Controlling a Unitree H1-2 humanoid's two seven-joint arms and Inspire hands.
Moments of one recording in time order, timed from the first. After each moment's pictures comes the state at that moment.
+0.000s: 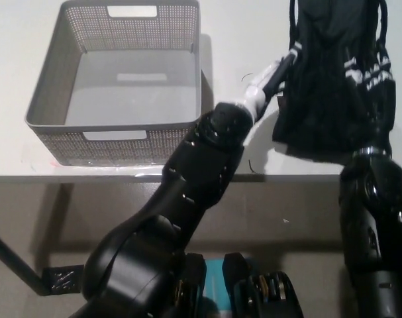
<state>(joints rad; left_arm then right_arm) -1.19 -0.16 -0.09 1.08 0.04 0.05 -0.06 -0.70 0.00 -0.18 0.35 0.29 -0.04 -0.24</state>
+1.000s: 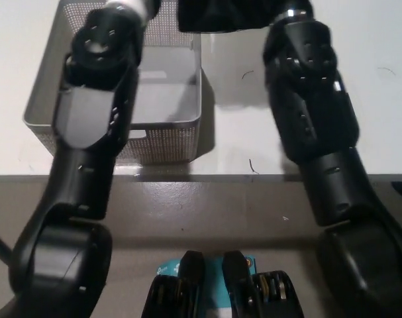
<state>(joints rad) -1.10 0.08 0.11 0.43 -0.01 0.33 -0.04 -1.17 0.08 -0.01 0.61 0.21 0.02 -0.24</state>
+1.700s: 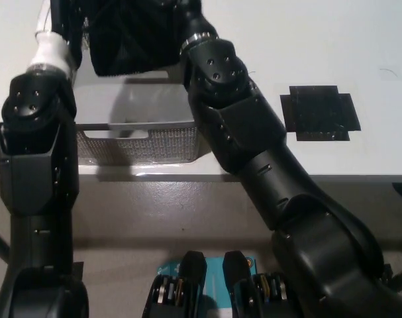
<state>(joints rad) -0.89 0.11 0.24 0.21 -0.03 0.43 0.05 -1.27 0.20 0.08 0.93 0.16 -0.07 -0.19</state>
